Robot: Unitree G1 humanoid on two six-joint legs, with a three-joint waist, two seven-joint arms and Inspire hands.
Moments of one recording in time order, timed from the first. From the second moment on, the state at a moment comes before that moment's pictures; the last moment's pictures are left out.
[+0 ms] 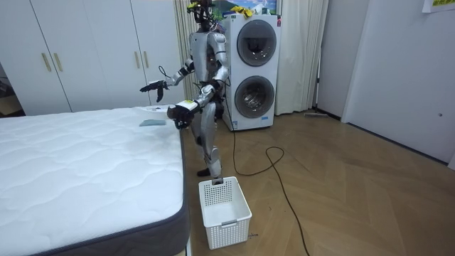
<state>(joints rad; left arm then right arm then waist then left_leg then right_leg) -0.02 0.35 -0.14 0.59 0.80 0.29 0.63 0.03 -0.43 0.12 0.65 -0.24 0.18 -0.63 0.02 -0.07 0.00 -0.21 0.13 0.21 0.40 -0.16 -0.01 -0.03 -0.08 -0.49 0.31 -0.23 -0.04</state>
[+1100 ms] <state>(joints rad) 0.08 0.30 -0.08 0.40 0.83 0.15 0.54 0.10 -0.36 0.09 0.38 0.05 0.12 -0.64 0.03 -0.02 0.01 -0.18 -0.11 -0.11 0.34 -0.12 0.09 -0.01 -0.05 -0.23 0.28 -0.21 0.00</state>
